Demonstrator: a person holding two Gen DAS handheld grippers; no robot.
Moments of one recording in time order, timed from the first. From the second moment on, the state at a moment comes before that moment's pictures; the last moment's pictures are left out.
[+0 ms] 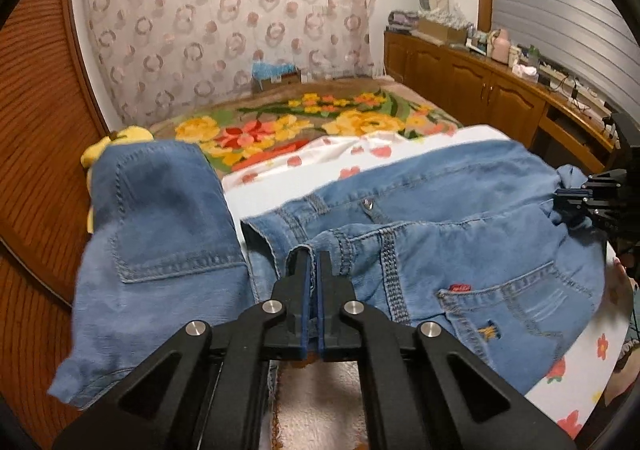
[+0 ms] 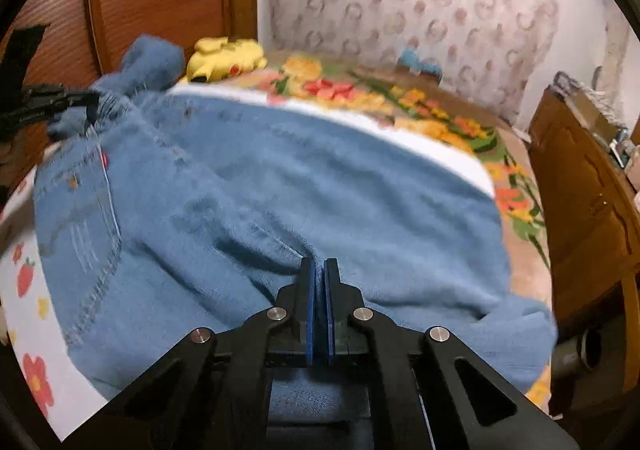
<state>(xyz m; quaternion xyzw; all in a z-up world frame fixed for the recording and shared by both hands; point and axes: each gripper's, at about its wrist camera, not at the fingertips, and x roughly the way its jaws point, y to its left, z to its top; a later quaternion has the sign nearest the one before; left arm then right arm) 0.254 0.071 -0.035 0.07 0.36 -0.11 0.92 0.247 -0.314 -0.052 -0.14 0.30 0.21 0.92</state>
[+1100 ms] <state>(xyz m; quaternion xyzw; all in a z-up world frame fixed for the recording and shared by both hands) 0.336 0.081 -0.029 0.06 0.34 -0.05 0.94 0.362 -0.244 -0.067 -0.17 0.27 0.15 0.93</state>
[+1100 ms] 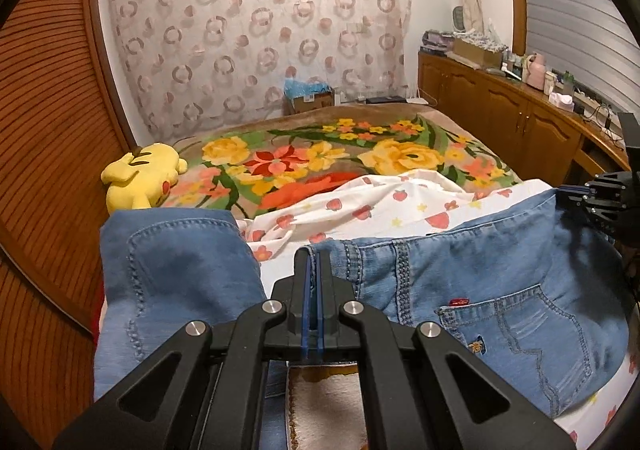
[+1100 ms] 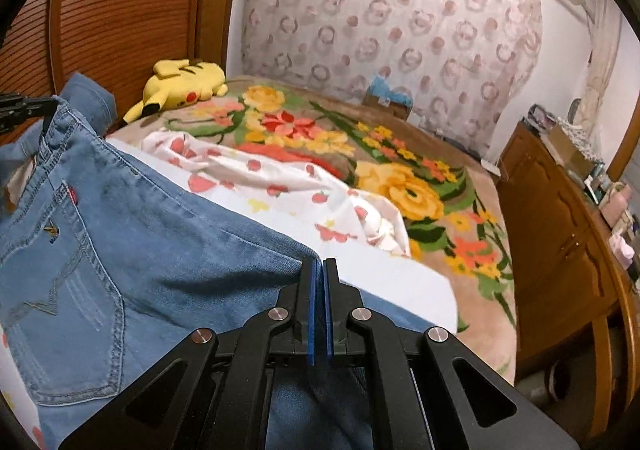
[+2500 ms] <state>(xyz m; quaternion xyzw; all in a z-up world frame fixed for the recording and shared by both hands) 0.231 0.022 -0.028 0.07 0.34 -0.14 0.93 0.244 -0.284 -0.037 -0.10 0.25 0.18 0.95</state>
